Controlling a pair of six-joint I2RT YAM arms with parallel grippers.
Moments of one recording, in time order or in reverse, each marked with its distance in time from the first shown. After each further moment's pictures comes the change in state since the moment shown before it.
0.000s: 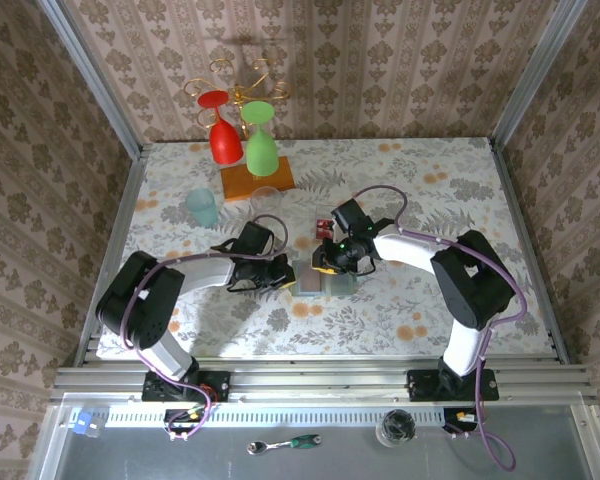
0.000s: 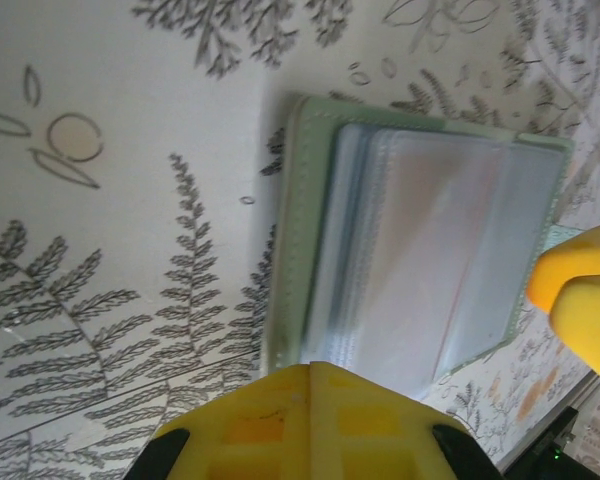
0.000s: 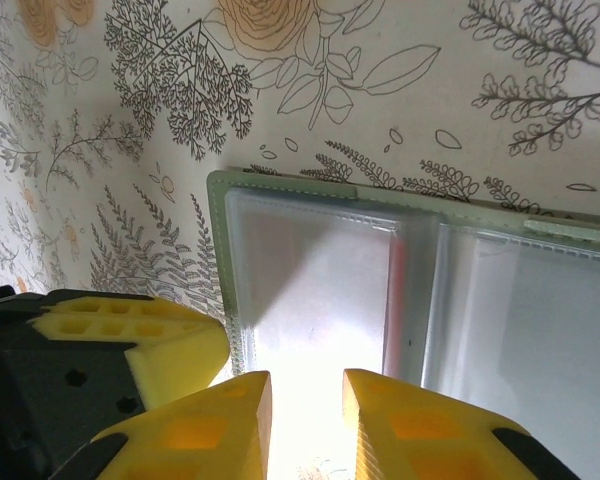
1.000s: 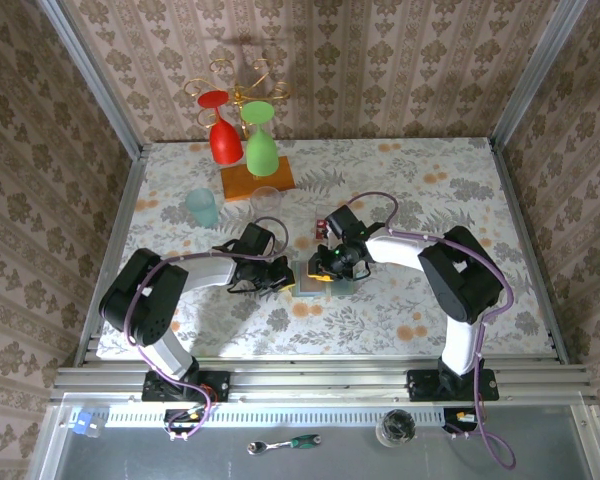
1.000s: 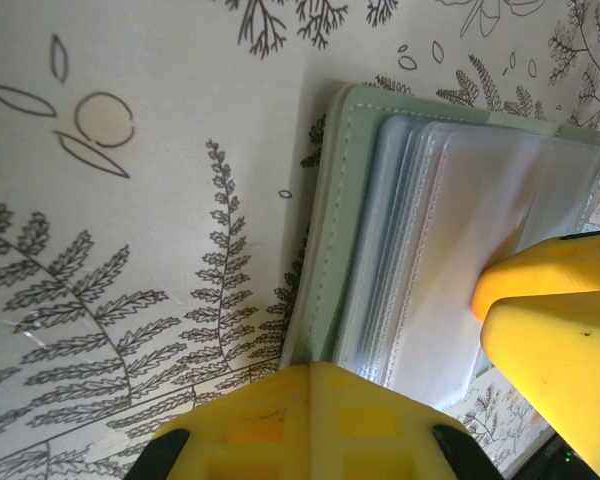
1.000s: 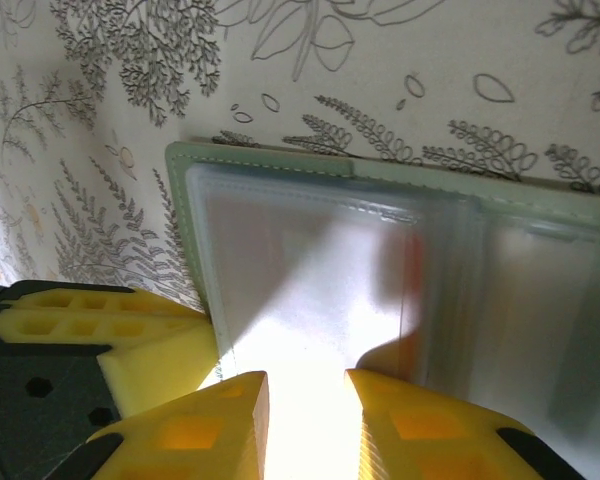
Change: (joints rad) left arm 0.000 0.022 0.000 -0.004 0.000 0.000; right arm 0.027 0.065 0.002 0.009 -0.015 -0.006
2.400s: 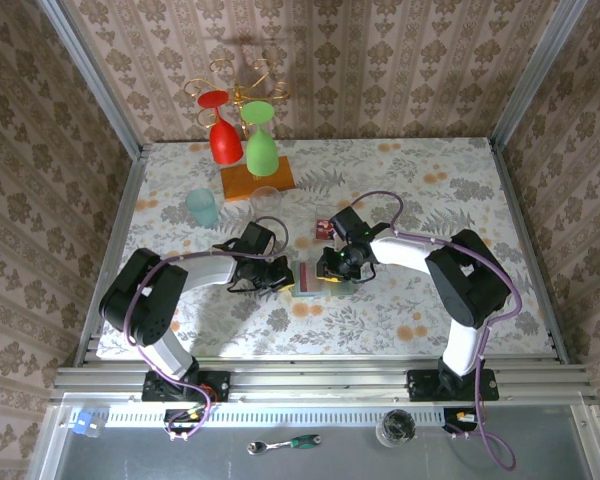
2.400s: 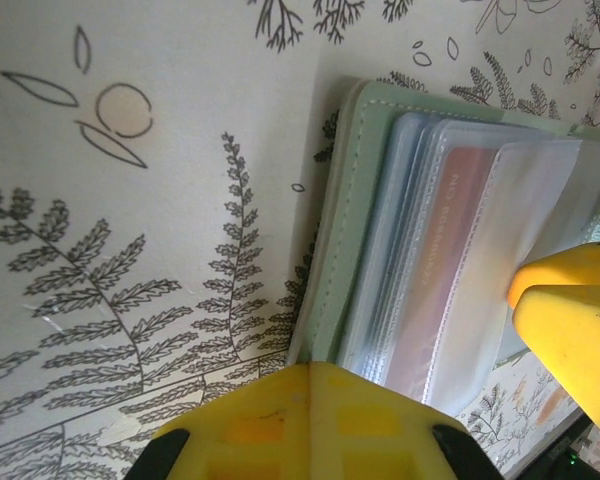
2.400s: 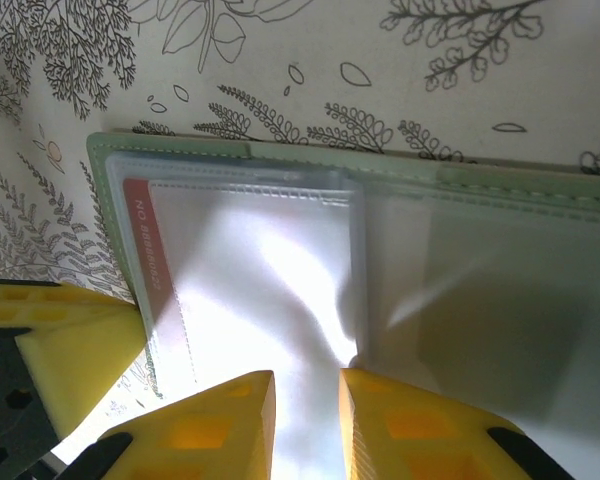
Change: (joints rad) left arm -0.002 0.000 0.022 -0.050 -0.012 0.000; right arm -0.013 -0.047 -0.029 -0.059 0.079 -0.045
